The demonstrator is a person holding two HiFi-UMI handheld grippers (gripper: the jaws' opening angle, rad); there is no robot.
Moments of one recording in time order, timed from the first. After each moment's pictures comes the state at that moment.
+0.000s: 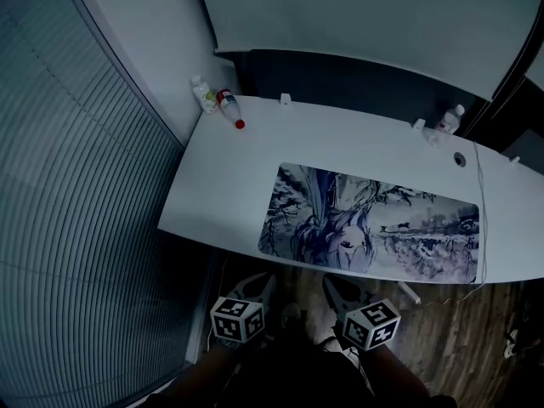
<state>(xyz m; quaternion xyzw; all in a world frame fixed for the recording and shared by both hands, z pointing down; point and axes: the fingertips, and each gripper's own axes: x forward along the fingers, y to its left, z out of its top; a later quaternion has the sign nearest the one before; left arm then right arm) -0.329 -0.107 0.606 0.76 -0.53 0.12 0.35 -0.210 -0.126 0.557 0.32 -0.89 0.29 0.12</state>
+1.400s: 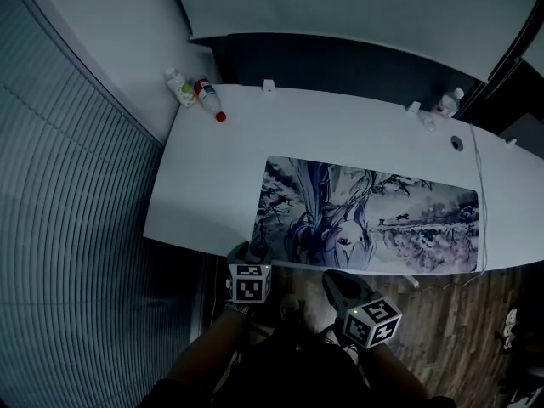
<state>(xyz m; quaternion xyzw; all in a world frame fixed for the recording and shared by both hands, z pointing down) -0.376 -0.188 0.713 0.69 -0.58 0.29 0.32 -0.205 -0.146 0.585 0.36 -0.86 0.33 0.13</state>
